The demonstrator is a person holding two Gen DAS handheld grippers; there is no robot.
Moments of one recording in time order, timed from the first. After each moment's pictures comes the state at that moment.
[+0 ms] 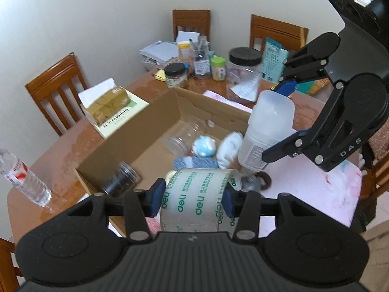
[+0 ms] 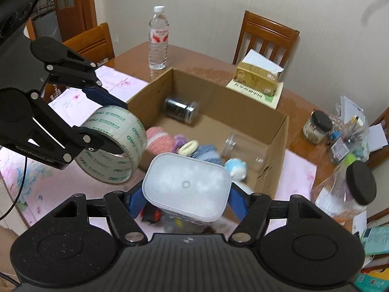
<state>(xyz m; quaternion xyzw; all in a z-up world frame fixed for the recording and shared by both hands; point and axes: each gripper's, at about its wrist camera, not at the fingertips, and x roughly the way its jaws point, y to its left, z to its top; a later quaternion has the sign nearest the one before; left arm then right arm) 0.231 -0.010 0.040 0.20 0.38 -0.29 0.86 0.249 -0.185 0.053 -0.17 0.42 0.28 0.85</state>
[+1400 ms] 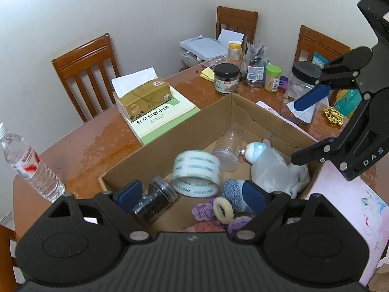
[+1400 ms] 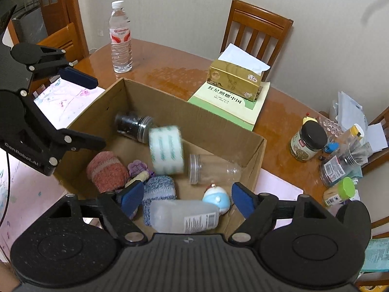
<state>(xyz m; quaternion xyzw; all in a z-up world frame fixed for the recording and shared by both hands) 0.311 0.006 0.018 0.15 0.39 -0.22 0.88 0.354 -0.184 0.038 -0.18 0.45 0.26 0.84</state>
